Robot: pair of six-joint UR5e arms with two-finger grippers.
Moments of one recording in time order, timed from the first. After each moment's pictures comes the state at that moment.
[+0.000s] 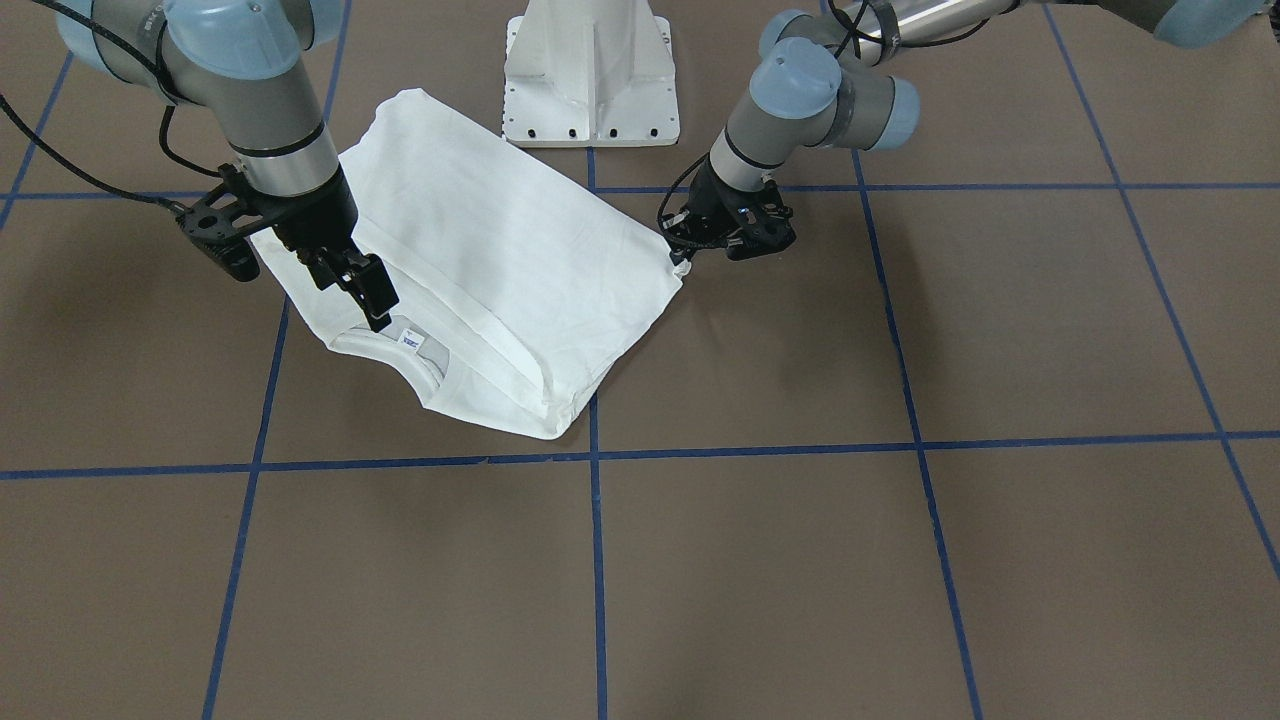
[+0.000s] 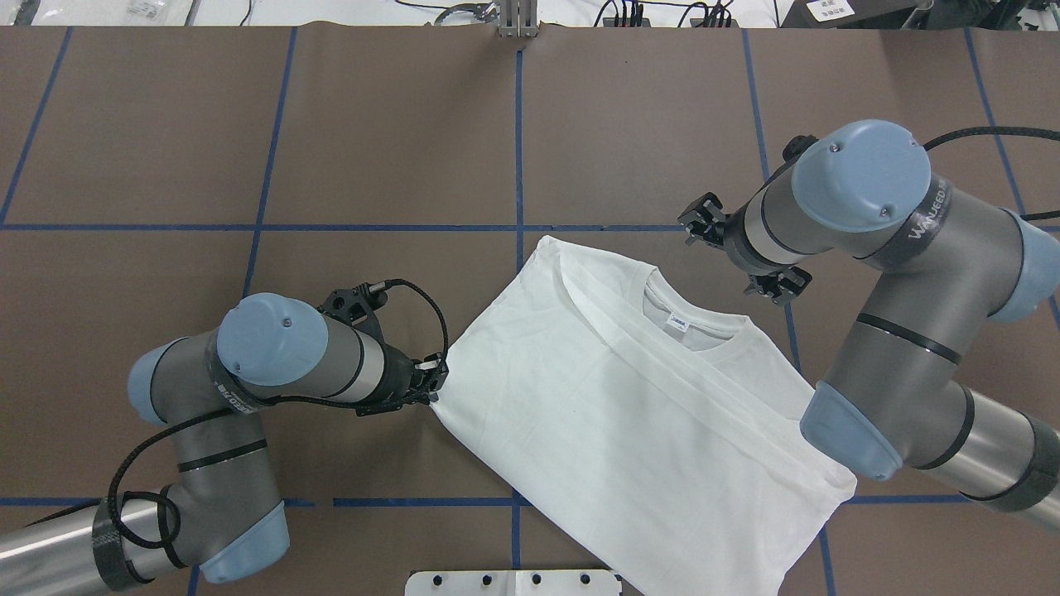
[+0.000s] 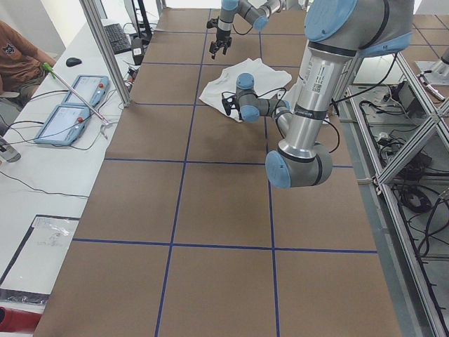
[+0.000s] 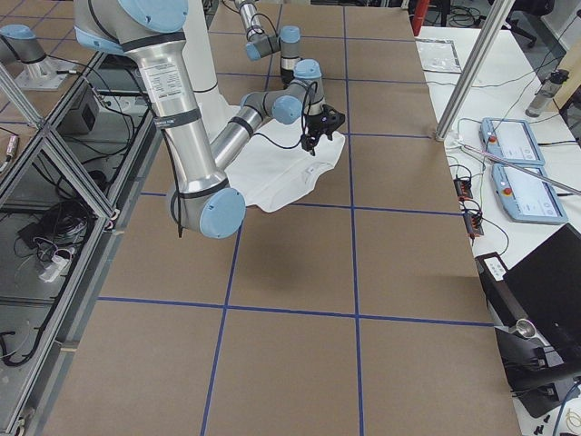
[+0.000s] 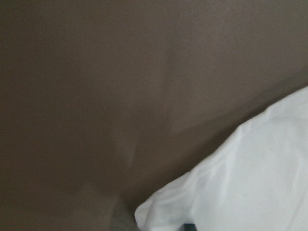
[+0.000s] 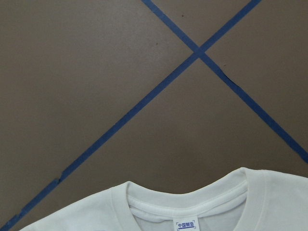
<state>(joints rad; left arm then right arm) -0.42 -1.99 -1.73 -2.06 -1.88 -1.72 0.67 -1.20 1.97 -1.58 1.83 1.83</state>
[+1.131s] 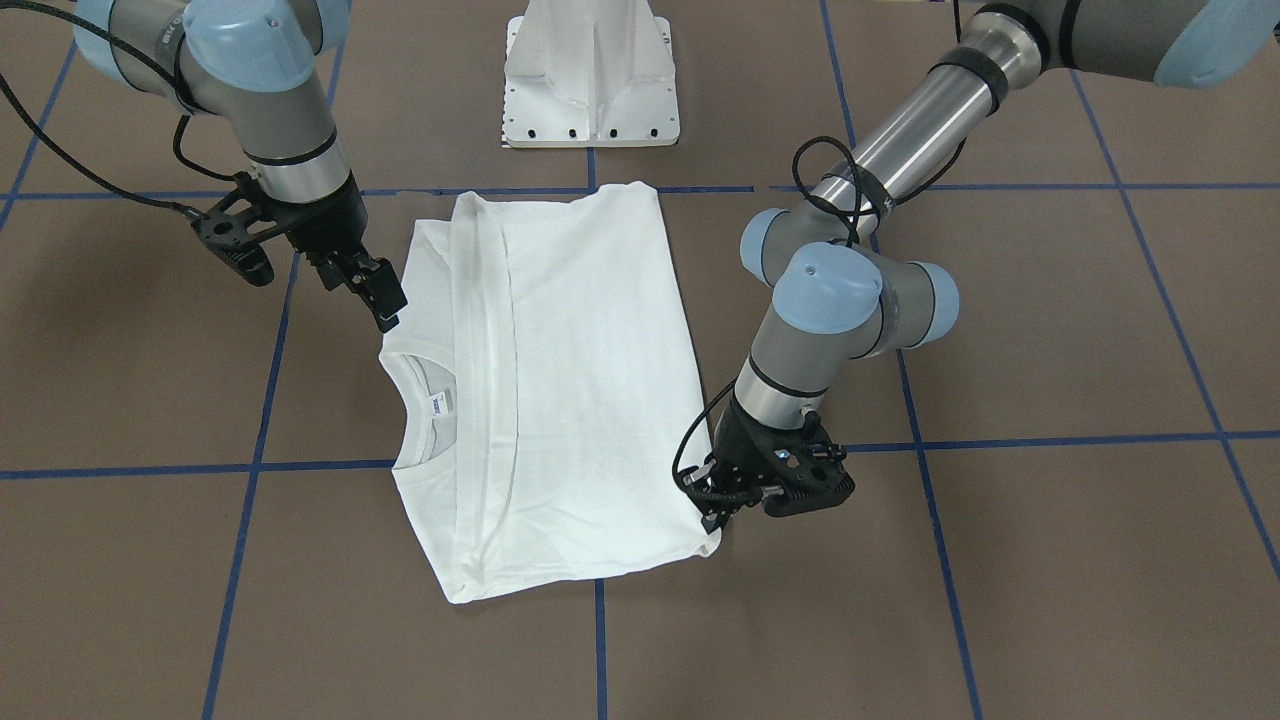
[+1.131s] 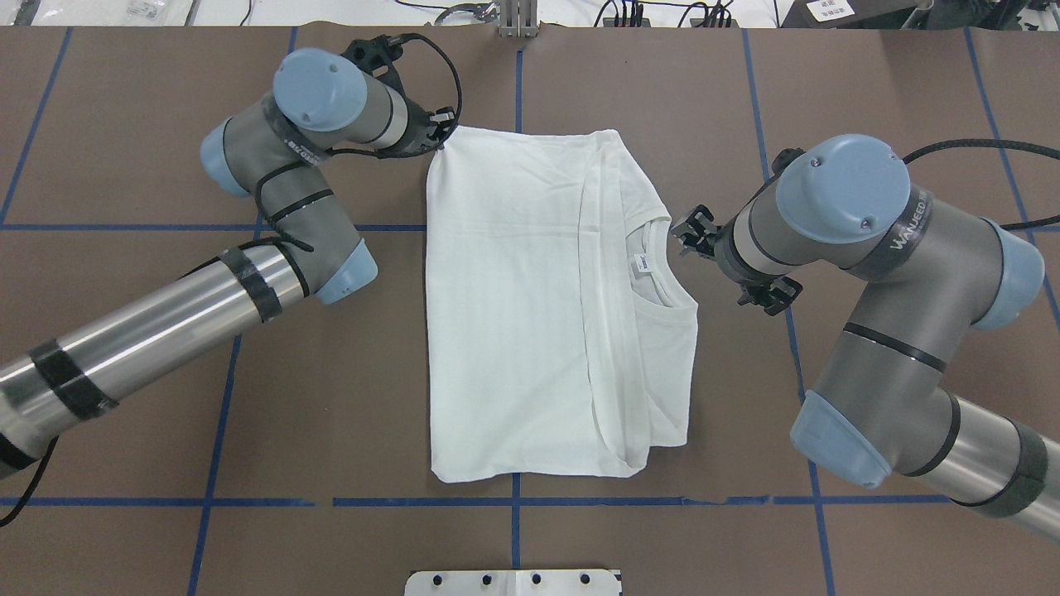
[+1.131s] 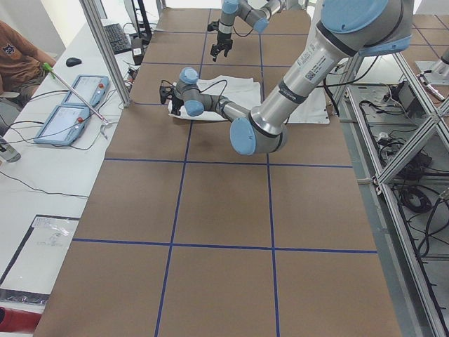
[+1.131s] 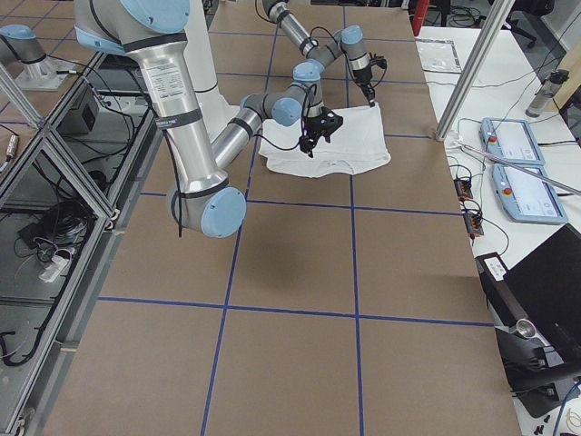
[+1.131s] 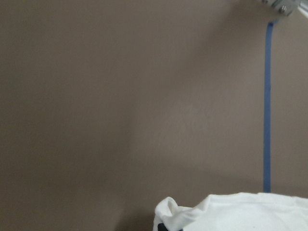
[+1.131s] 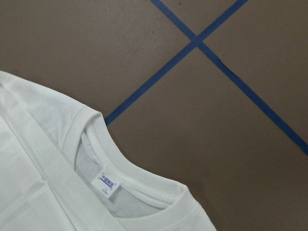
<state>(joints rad) -0.77 -2.46 -0.99 -2.36 -1.79 -1.44 0.64 -1.20 1.96 -1.58 1.82 1.84</state>
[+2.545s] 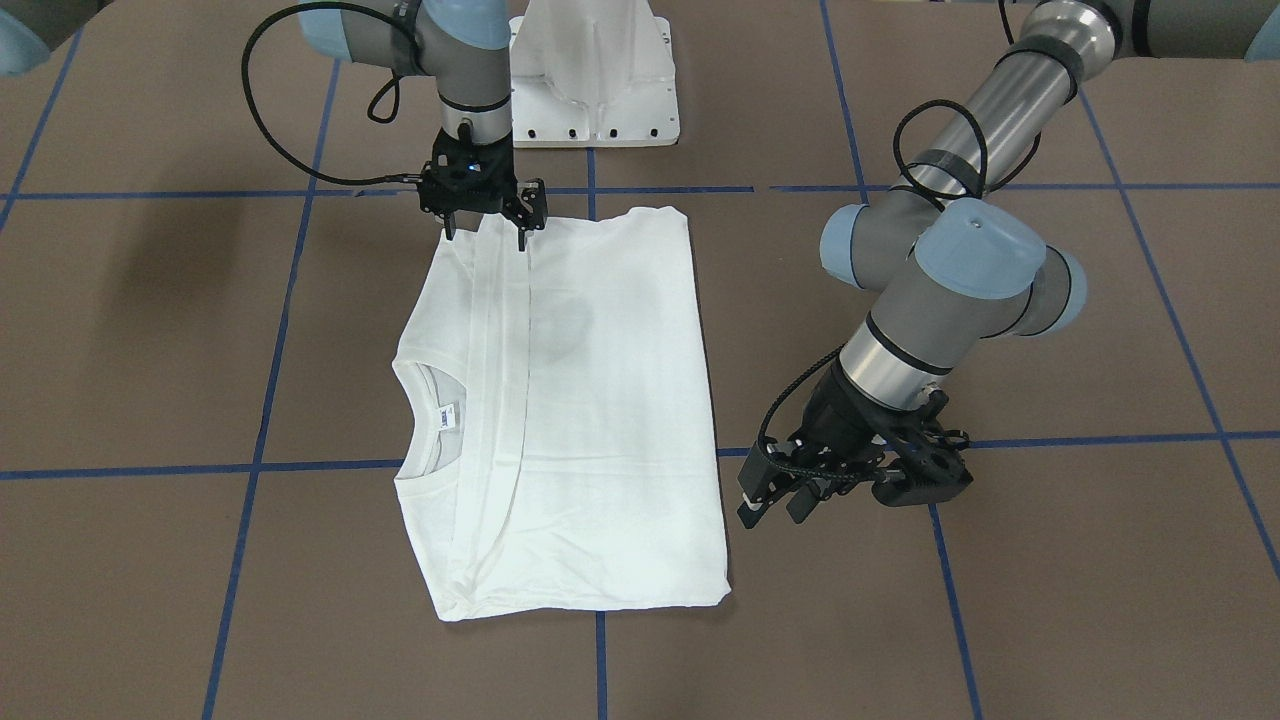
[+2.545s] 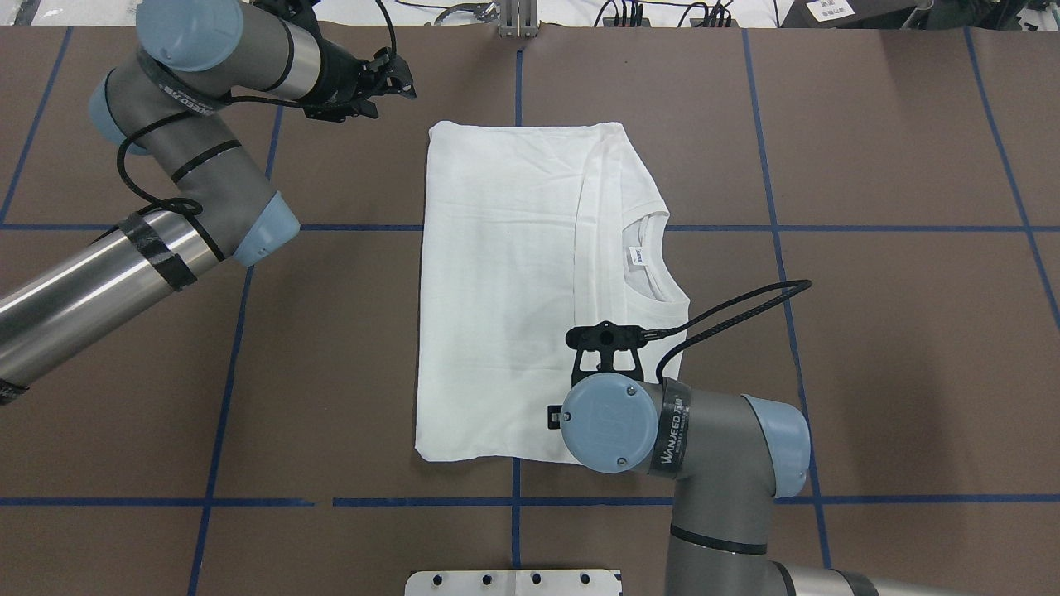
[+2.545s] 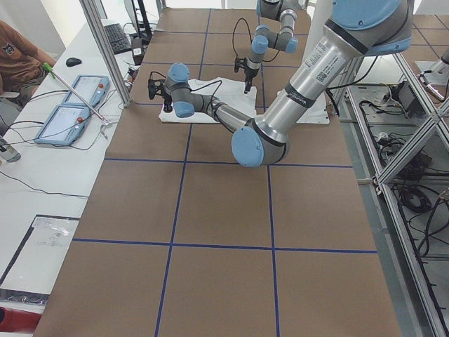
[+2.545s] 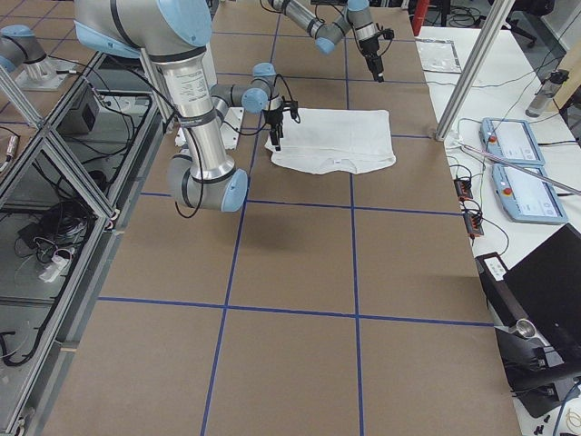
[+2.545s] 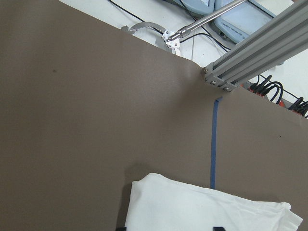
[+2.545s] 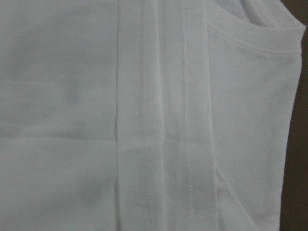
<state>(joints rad) -0.88 -2.30 -1.24 -2.41 -1.96 -1.42 0.24 -1.02 1.83 -1.75 1.54 1.35</state>
